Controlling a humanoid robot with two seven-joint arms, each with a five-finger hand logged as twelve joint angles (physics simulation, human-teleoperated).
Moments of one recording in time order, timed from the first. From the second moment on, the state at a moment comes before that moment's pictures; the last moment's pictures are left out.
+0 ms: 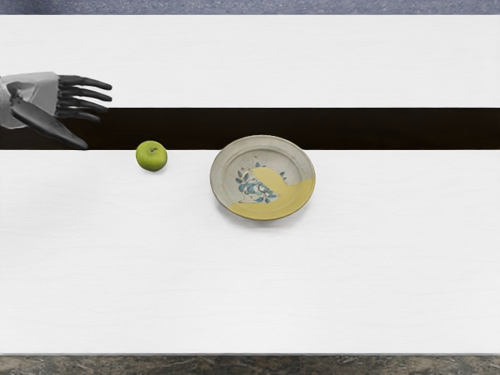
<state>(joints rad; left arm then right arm) -1.17 0.94 -0.16 -1.05 0.26 -0.61 0.00 -0.04 0.00 0.08 0.17 0.14 -0.08 0.11</state>
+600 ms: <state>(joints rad) -1.18 0.92 -0.19 -1.14 0.35 -0.61 0.21 -0.02 0.00 0.08 0.17 0.14 -0.09 0.12</state>
